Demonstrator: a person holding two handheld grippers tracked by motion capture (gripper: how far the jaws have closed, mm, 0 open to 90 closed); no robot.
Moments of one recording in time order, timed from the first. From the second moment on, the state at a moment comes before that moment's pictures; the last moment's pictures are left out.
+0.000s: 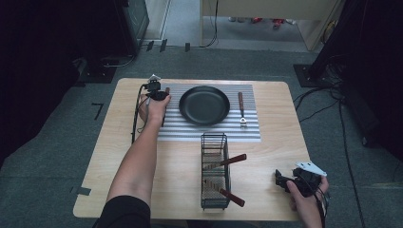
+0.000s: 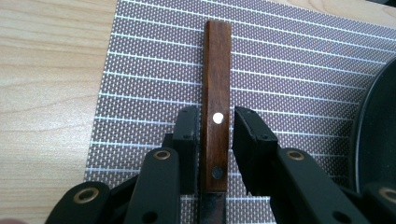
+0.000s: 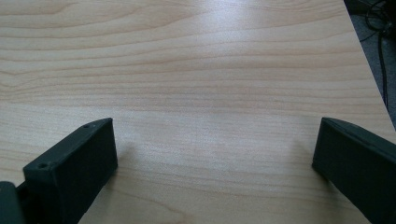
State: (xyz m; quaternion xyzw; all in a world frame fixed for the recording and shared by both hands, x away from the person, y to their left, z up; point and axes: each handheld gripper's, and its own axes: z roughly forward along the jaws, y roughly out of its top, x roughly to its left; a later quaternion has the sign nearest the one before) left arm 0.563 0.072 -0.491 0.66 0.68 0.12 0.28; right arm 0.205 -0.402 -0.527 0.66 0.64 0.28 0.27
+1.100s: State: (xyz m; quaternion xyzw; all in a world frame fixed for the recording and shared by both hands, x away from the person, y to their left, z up) left arm 0.526 0.091 -0.482 0.68 0.64 0.11 0.35; right arm 0.205 -0.402 -0.527 0.66 0.64 0.28 0.27
